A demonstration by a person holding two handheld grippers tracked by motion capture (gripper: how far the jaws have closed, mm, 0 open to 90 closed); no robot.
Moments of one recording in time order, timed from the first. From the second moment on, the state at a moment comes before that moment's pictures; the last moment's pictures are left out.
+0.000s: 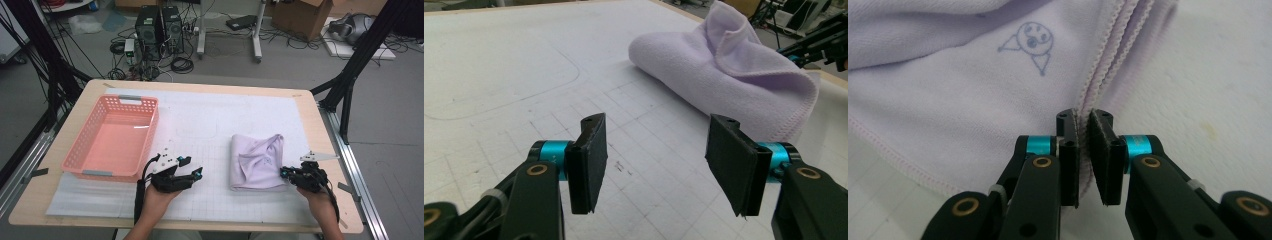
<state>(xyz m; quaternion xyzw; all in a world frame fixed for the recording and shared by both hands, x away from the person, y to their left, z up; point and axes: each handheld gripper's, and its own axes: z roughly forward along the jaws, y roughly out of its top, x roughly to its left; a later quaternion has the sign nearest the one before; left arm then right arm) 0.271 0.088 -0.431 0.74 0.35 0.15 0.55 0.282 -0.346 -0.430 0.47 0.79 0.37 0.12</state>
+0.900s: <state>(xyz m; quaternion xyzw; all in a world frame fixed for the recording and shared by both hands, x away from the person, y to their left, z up) 0.273 0.092 -0.437 0.74 0.36 0.14 0.54 0.309 -0.292 -0.411 0.39 0.83 0.36 0.18</state>
